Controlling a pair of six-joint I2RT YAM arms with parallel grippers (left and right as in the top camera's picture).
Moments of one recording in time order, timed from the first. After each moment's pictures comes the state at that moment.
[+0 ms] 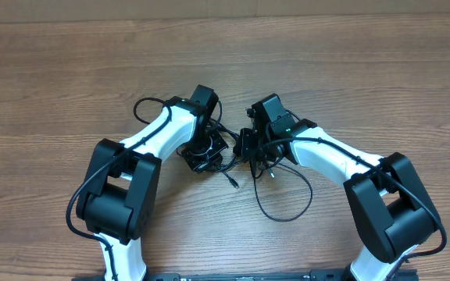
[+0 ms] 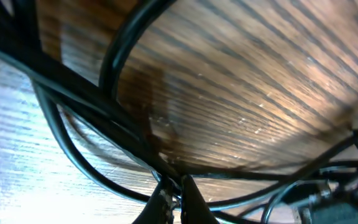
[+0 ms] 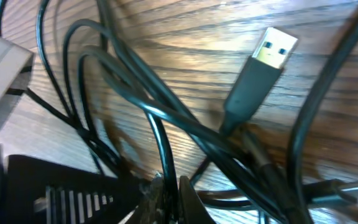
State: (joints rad) left arm -0.39 2.00 1.29 -0.89 0.36 -0.92; right arm 0.51 1.86 1.07 -0.34 -0.38 0.65
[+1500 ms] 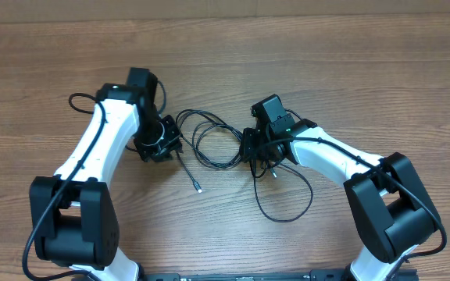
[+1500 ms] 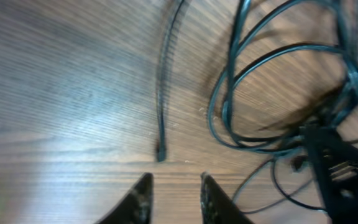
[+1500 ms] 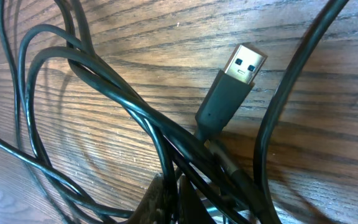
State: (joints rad) left arm -0.13 1.78 1.32 -1.13 0.31 -0.66; right arm 0.51 1.86 1.07 -0.36 -0.30 0.65
